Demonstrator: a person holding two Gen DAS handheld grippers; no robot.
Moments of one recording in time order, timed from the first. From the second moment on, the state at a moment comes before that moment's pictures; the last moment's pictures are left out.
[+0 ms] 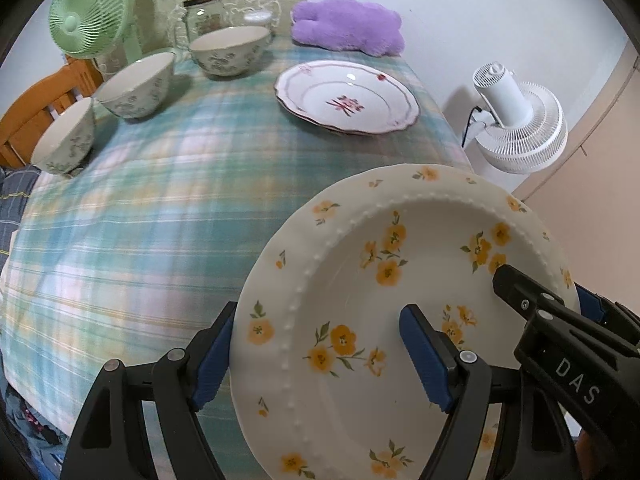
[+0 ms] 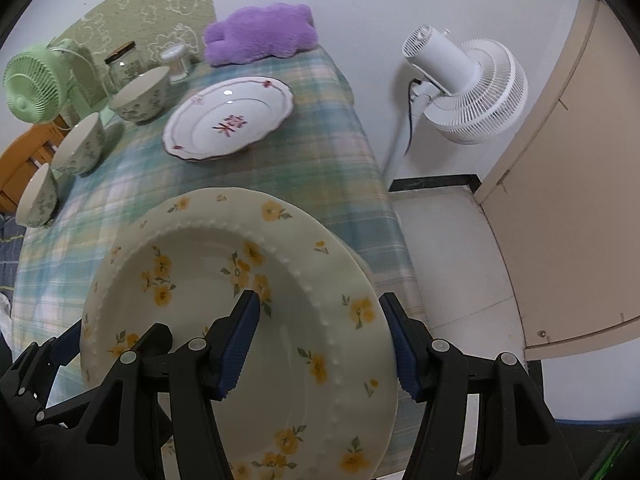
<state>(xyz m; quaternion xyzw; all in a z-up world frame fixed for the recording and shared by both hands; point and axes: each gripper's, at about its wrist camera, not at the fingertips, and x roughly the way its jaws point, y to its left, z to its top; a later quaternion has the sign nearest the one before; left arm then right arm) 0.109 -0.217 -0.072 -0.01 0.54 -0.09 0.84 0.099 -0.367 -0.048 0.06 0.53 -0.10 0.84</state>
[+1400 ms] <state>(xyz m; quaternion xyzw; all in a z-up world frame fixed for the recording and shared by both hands) 0.115 -0.270 -0.106 0.06 0.54 -0.08 0.83 0.102 -0.409 -0.086 0.04 0.56 -0.12 0.82</state>
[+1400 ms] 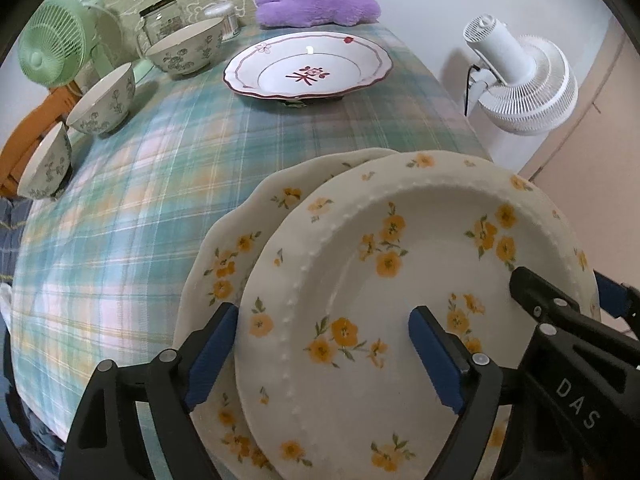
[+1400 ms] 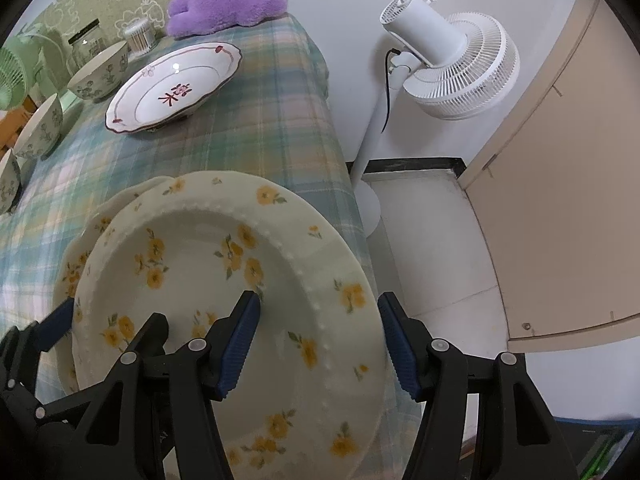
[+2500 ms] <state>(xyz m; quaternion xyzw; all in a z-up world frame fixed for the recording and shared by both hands) 0.103 -0.231 -0.091 0.03 0.55 -0.06 0.83 0.106 -0.392 -0.094 0.03 0.56 -0.09 0.82</state>
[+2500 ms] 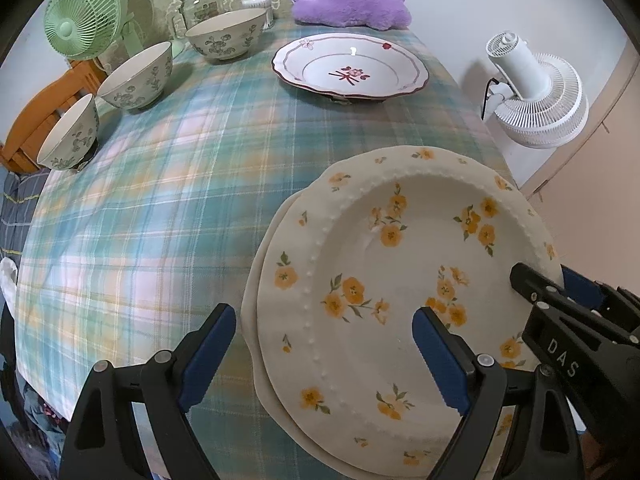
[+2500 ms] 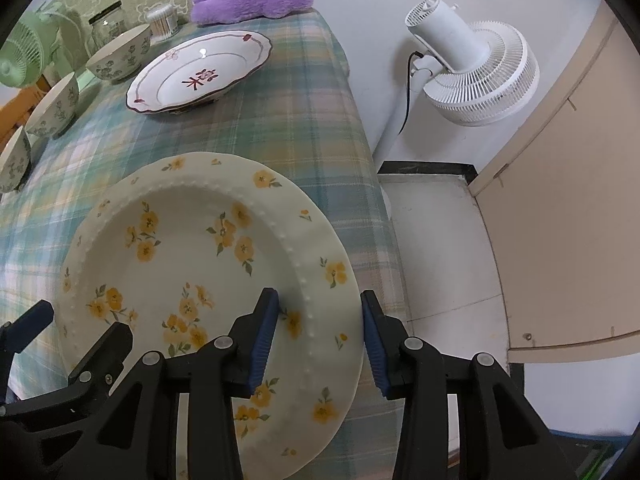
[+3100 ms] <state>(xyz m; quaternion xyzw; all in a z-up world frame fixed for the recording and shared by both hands) 0.096 -0.203 -0.049 0.04 0.51 -0.08 0.86 0.079 -0.369 -0.040 0.04 0.51 -0.10 0.86</state>
